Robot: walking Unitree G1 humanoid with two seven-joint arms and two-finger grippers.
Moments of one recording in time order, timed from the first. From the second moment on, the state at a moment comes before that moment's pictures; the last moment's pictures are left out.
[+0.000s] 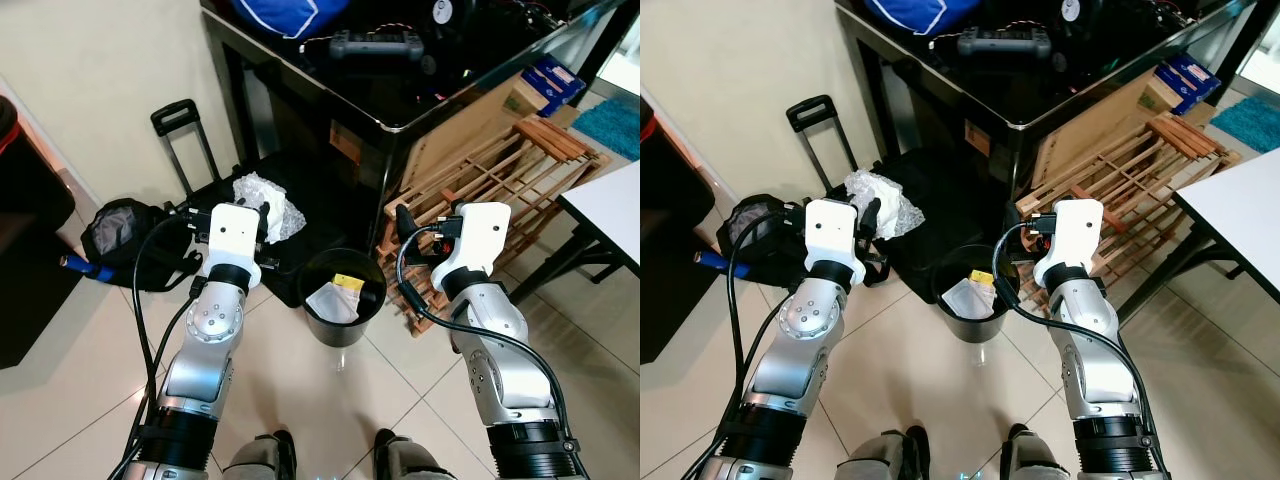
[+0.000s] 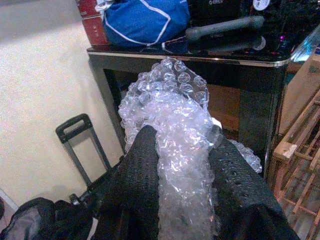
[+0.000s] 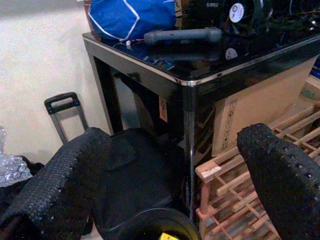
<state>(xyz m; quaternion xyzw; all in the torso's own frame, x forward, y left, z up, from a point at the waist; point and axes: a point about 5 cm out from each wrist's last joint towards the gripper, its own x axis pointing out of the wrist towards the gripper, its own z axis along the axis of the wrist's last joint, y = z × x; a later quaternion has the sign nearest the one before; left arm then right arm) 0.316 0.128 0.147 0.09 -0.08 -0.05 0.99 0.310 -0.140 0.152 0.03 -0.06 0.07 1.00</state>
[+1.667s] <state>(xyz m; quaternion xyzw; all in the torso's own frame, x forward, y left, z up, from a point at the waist) 0.303 0.126 0.141 0.08 -0.07 -0.05 0.99 0.299 -0.139 0.143 0.03 -0.03 0.07 1.00</state>
